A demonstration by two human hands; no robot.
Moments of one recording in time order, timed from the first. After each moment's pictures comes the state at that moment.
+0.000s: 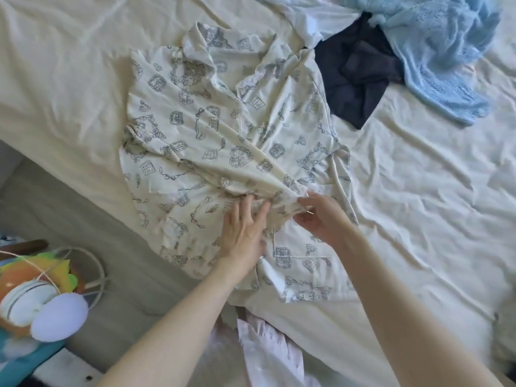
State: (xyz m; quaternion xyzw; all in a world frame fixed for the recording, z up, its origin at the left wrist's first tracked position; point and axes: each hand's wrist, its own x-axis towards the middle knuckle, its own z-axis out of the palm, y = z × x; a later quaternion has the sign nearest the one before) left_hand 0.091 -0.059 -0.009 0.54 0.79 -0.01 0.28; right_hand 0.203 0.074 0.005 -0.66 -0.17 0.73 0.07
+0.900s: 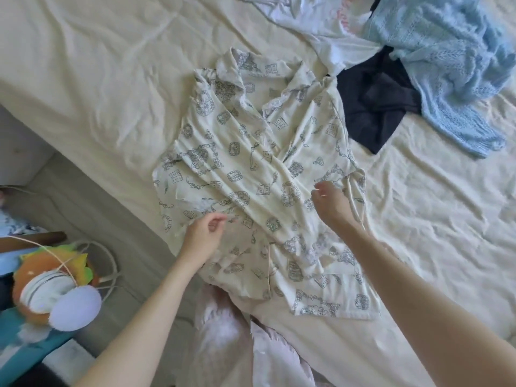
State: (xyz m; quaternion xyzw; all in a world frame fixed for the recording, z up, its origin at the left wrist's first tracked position) left_hand -0.006 -0.099 0.016 0.24 0.84 0.24 0.43; right_hand 0.169 0.100 0.017 -0.59 -0.68 0.43 -0.08
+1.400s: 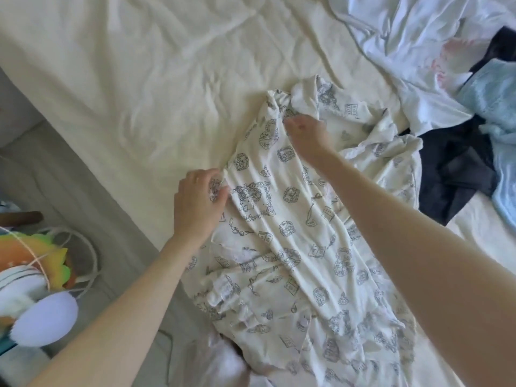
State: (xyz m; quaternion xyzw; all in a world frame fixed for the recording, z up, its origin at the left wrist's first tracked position) left_hand -0.166 -0.052 -0.035 0.24 0.91 0.25 0.24; right_hand -0.114 0.171 -0.014 -0.46 -0.78 0.41 -0.07
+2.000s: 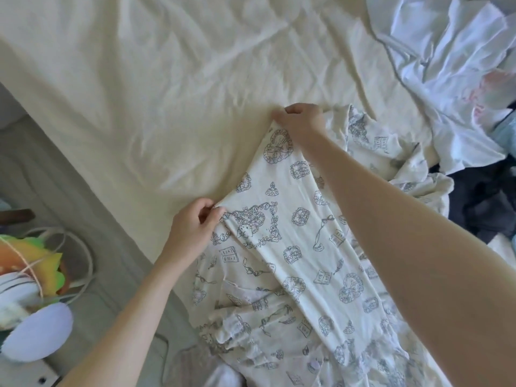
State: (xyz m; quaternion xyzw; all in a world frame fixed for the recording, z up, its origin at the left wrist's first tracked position) left_hand -0.218 -0.064 -0.053 0.12 0.83 0.35 0.41; right_hand -0.223 0.192 -0.050 -0.53 -0.69 0.48 -0.04
